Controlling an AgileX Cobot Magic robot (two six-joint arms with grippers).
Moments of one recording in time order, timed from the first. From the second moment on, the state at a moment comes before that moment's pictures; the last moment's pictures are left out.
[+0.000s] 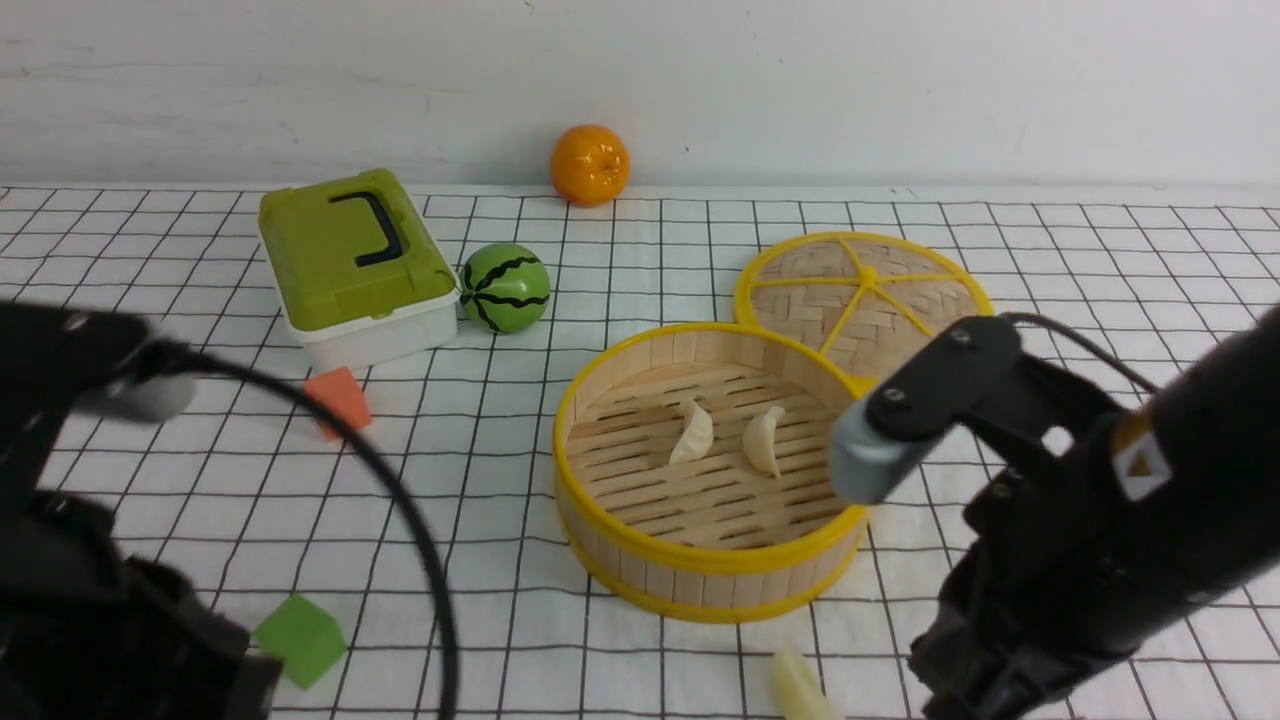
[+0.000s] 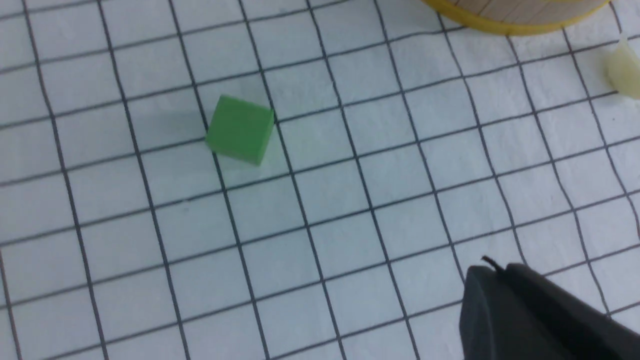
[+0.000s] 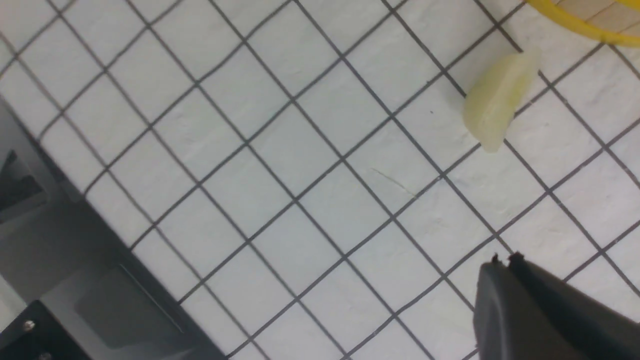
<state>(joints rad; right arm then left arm) 0.65 1.35 -1.09 0.21 1.07 -0.15 -0.64 0.85 -0.82 0.12 1.00 -0.44</state>
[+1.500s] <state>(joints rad) 0.66 1.77 -1.50 0.10 1.04 0.06 -0.64 0.71 -0.75 0.07 1.01 -0.35</state>
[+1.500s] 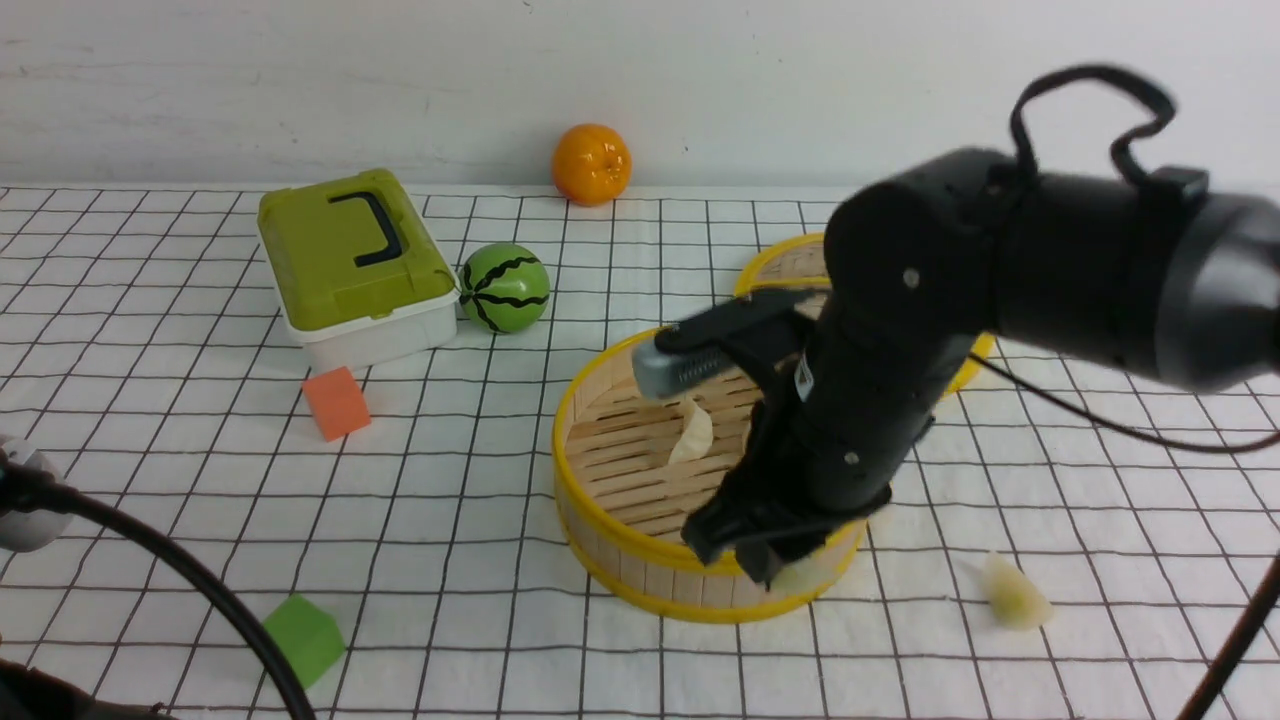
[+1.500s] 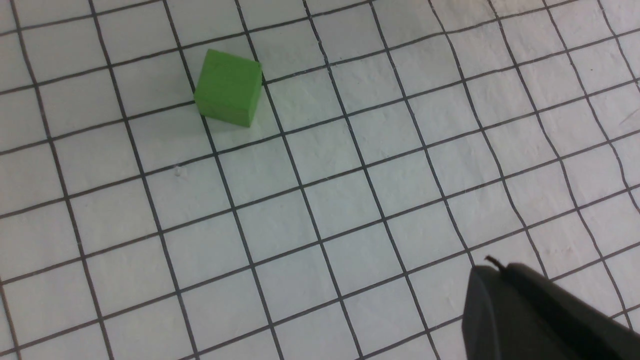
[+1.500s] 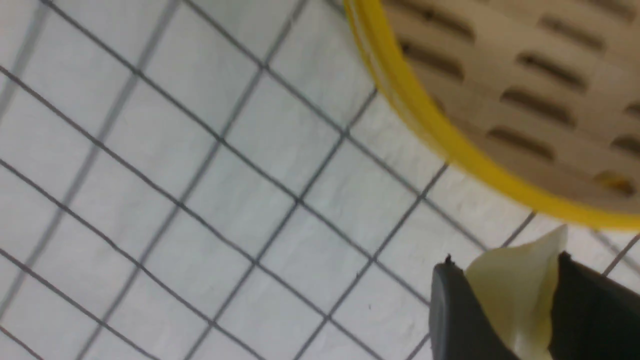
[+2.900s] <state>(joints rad) 0.40 1.73 -1.34 -0.08 1.09 0.15 -0.64 0.71 -0.75 0.09 1.05 -0.35</state>
